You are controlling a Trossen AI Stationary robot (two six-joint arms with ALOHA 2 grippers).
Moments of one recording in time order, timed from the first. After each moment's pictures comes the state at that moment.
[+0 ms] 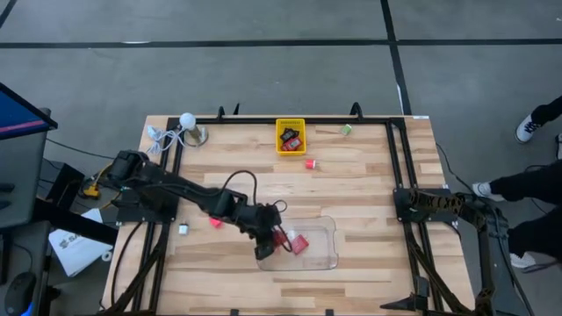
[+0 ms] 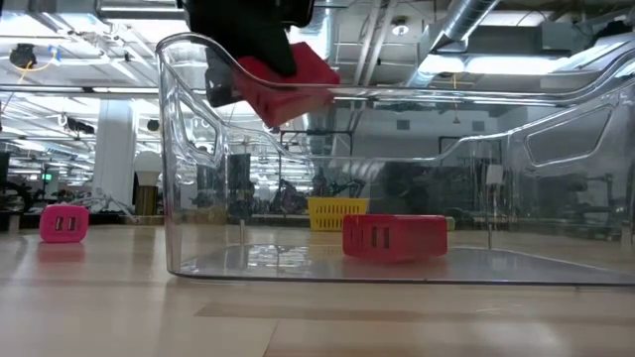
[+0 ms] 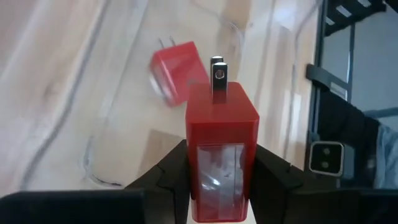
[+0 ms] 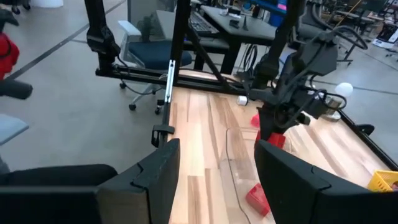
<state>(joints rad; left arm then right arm) -0.30 1.69 1.19 -0.38 0.05 -0.66 1.37 1.91 1.99 -1.28 1.27 1.02</state>
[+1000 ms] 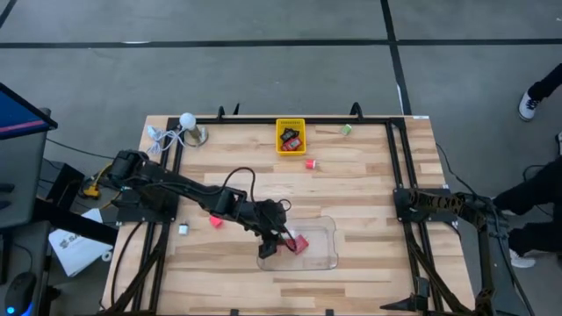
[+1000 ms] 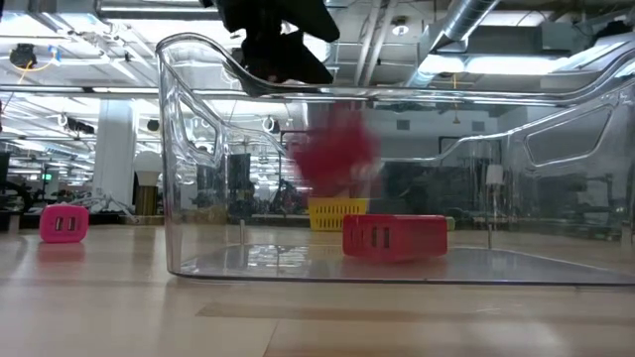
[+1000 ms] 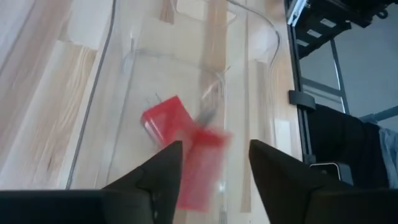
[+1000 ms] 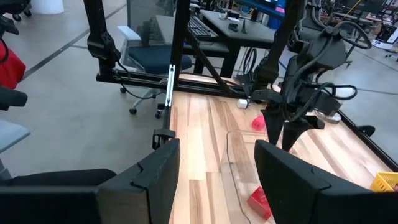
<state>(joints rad) -0.28 1.69 1.19 -0.24 0.02 -0.50 1.37 1.91 1.99 -1.26 1.28 1.01</state>
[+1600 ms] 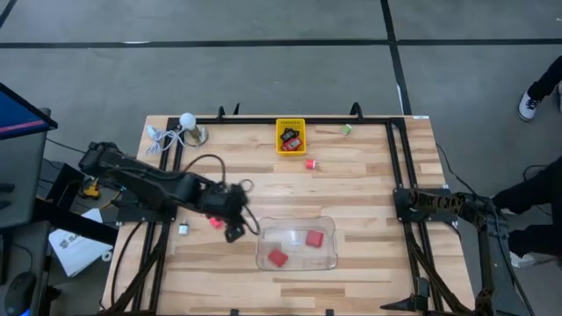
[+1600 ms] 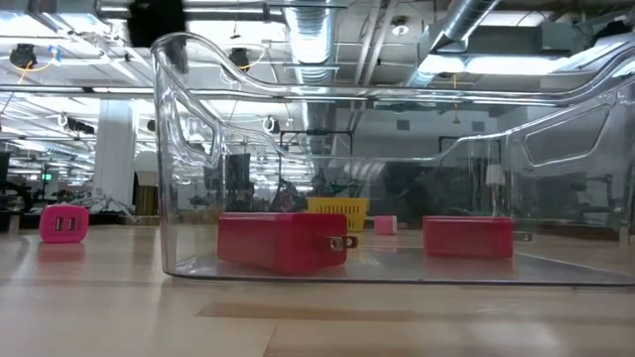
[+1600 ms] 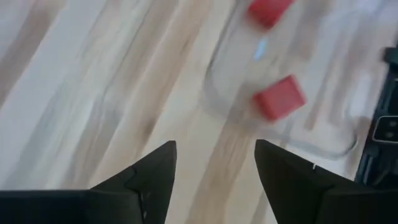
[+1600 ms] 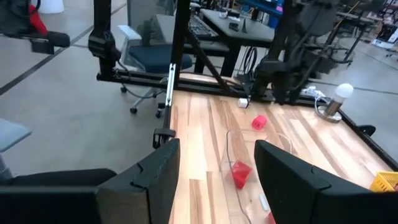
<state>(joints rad) -0.34 1.39 1.21 -0.91 -0.20 -0.75 1.37 1.91 1.99 -1.26 1.28 1.01</state>
